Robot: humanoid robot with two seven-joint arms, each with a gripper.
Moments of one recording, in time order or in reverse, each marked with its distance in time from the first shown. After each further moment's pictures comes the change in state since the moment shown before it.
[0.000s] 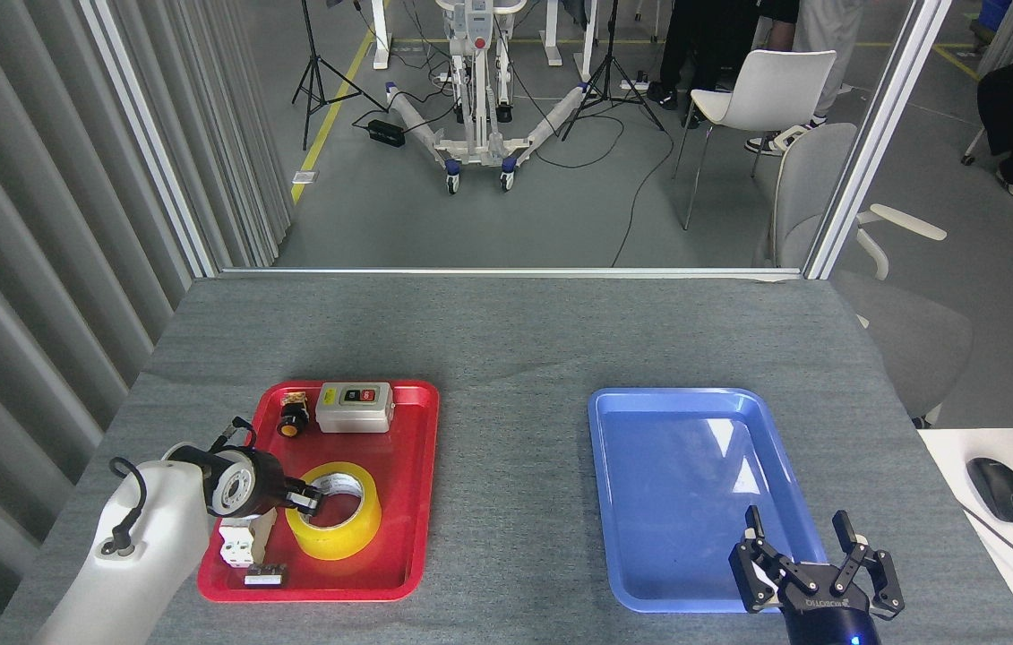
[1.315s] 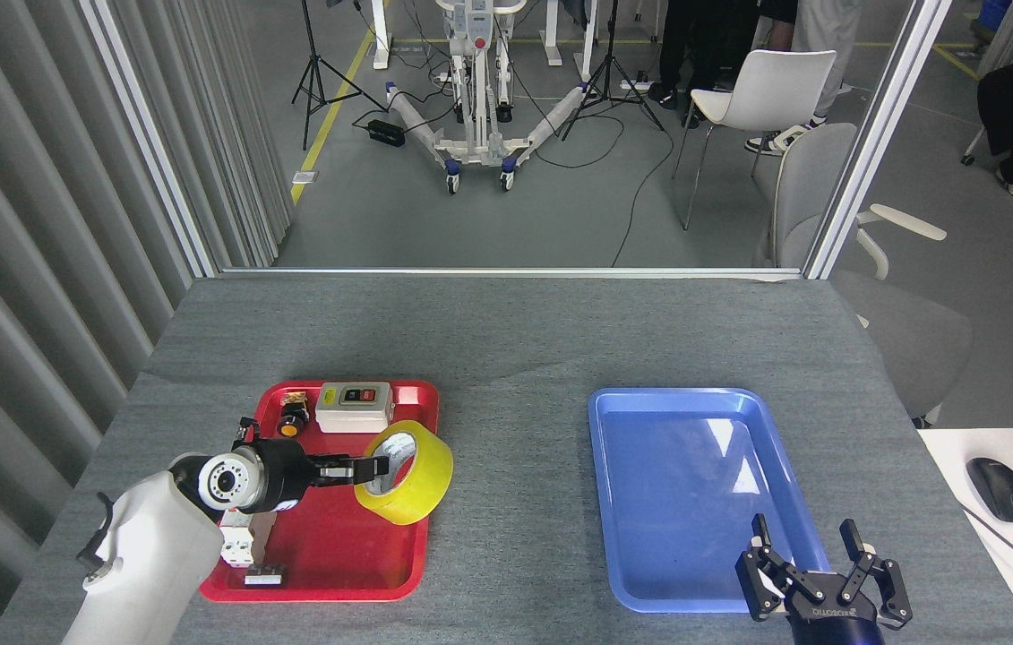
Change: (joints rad) left arm 0.075 -0.065 0.172 -0.105 0.467 -0.083 -0.044; right arm 0.018 -0.003 -0.010 0.000 -0.001 0.001 -0.001
